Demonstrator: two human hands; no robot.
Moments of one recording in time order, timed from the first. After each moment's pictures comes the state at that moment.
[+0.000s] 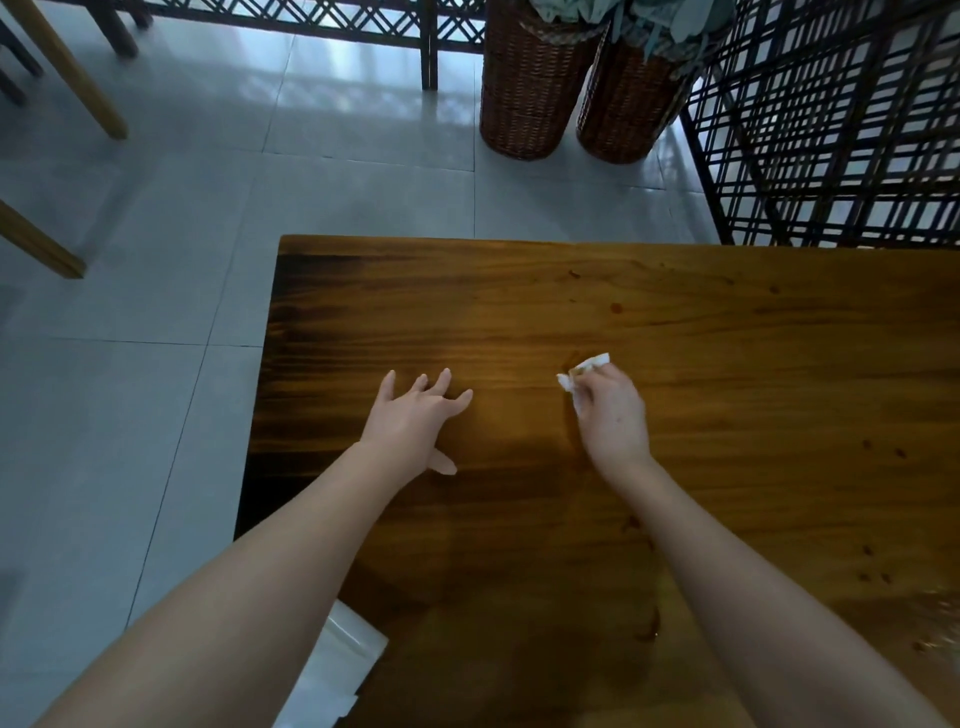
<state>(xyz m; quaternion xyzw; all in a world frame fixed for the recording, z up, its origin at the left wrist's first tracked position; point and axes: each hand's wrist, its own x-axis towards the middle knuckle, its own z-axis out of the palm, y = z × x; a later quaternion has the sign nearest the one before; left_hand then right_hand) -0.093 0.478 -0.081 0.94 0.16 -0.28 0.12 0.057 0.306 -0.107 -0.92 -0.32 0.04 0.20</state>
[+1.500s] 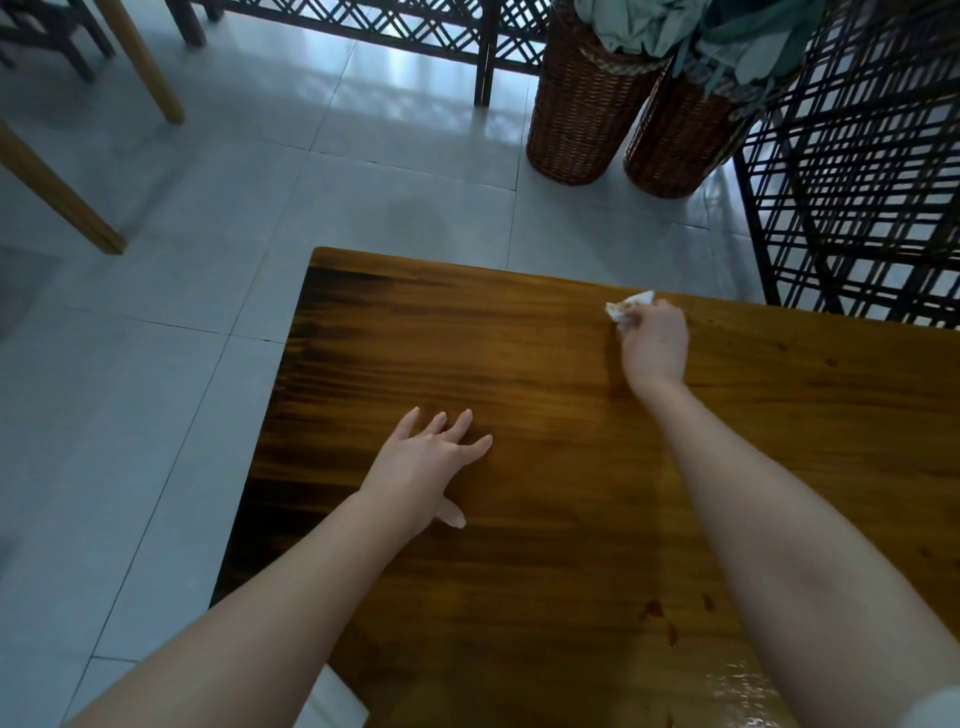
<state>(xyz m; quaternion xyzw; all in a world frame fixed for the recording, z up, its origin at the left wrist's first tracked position) -0.089 0.484 -0.087 0.94 0.16 -0.28 0.14 0.189 0.399 -0.114 -0.95 -0.28 -0.02 0.16</state>
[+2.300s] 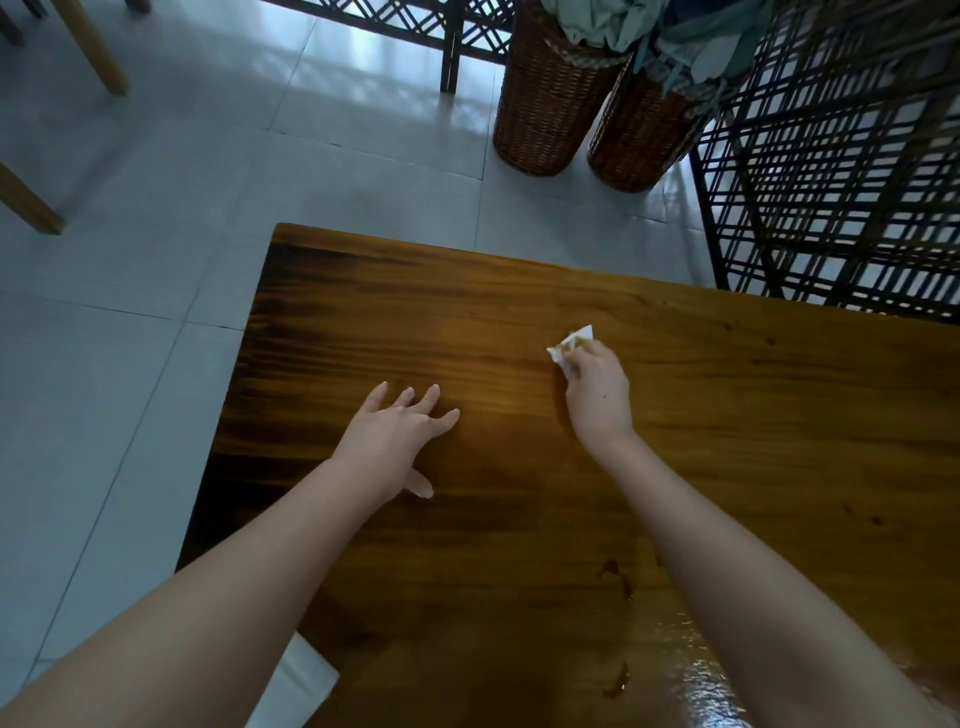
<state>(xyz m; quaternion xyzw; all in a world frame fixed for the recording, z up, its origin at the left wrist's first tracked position) -0.090 0.483 -0.089 0.94 0.16 -0.28 0.12 0.111 0.348 -0.115 -0.92 -0.36 0.02 0.18</state>
